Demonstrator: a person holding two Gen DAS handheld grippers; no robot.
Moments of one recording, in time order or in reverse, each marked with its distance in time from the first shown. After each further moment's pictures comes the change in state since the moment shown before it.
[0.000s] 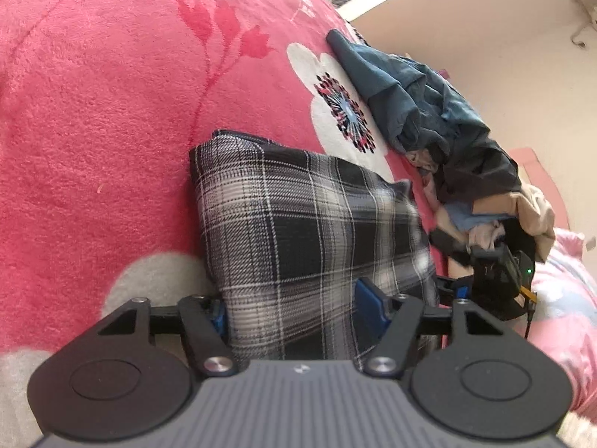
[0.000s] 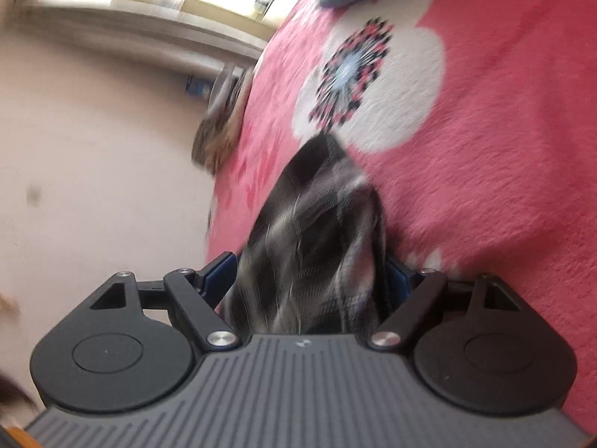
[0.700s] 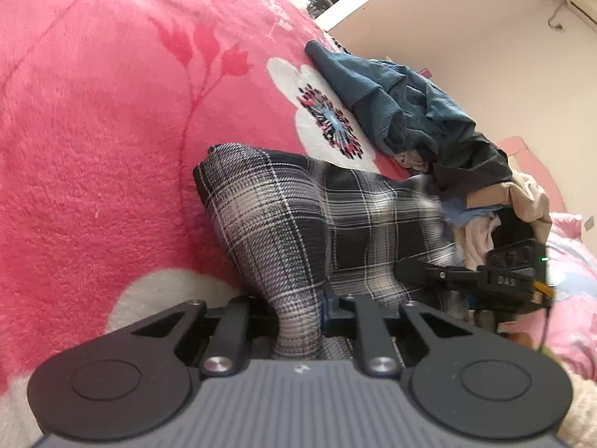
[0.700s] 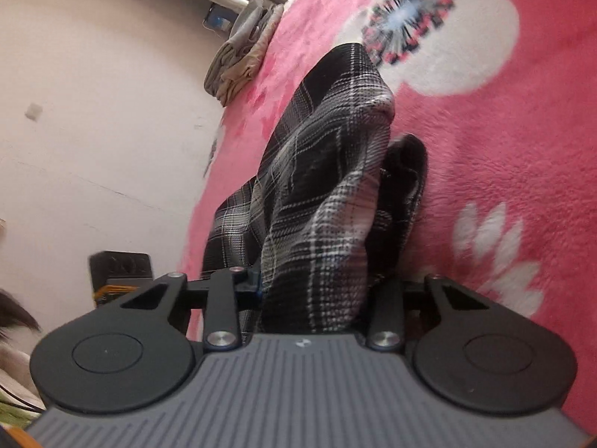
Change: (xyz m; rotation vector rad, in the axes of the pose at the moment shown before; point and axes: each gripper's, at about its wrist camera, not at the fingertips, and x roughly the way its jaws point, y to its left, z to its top) left arm -0.007 -0.012 -0.002 0.087 -0.055 0.011; right arm 0.008 0.051 -0.020 -0.151 0.113 -0.066
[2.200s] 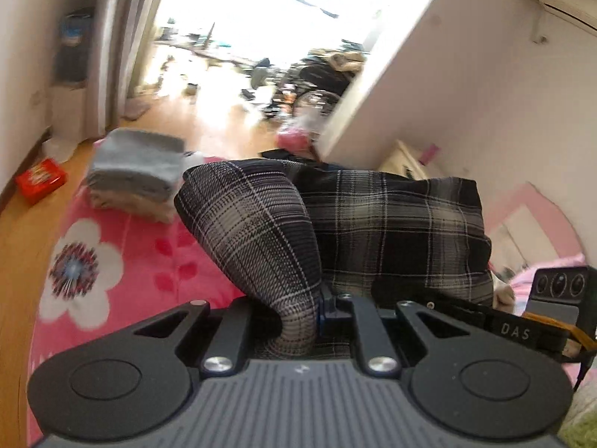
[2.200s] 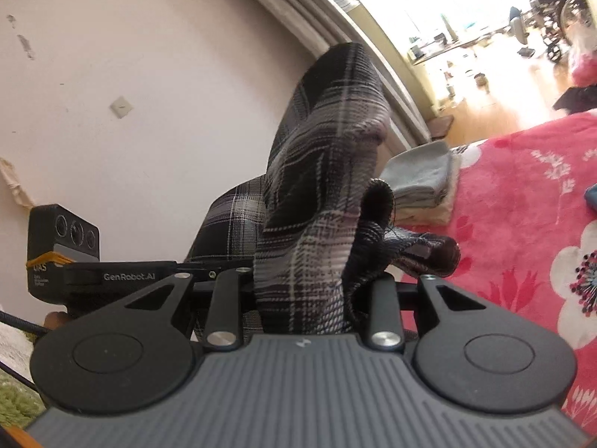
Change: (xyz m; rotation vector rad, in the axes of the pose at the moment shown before) left arm -0.341 -0.191 0.214 0.199 -0.192 0.222; right arm -0.053 0.417 0.099 -0.297 -0.254 0.023
